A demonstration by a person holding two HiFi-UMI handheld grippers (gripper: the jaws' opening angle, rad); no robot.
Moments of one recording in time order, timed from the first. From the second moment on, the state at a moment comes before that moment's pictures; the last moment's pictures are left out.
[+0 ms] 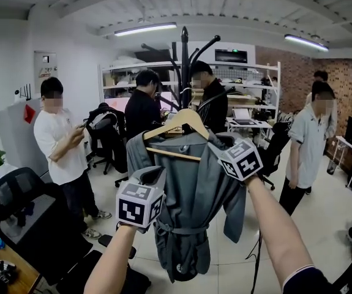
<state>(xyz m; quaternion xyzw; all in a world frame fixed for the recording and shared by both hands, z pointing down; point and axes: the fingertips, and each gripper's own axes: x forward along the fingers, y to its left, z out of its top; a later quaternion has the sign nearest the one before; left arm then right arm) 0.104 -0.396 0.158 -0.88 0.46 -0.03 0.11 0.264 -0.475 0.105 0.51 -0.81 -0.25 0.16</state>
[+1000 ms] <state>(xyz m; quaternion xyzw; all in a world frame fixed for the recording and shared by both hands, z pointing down) 0.099 -0.443 0.232 -0.87 0.47 -0.08 0.07 0.265 -0.557 0.208 0.51 -0.81 -0.19 0.21</state>
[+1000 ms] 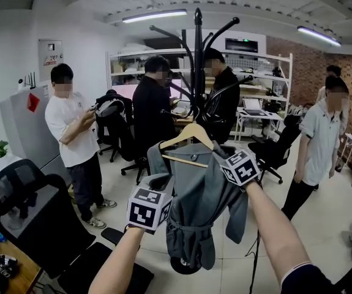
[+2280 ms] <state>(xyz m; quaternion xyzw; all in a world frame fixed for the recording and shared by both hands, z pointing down) 0.101 -0.436 0.288 -0.88 0.47 -0.11 0.02 0.267 -0.536 0.224 0.52 -0.82 -0.18 0.16</state>
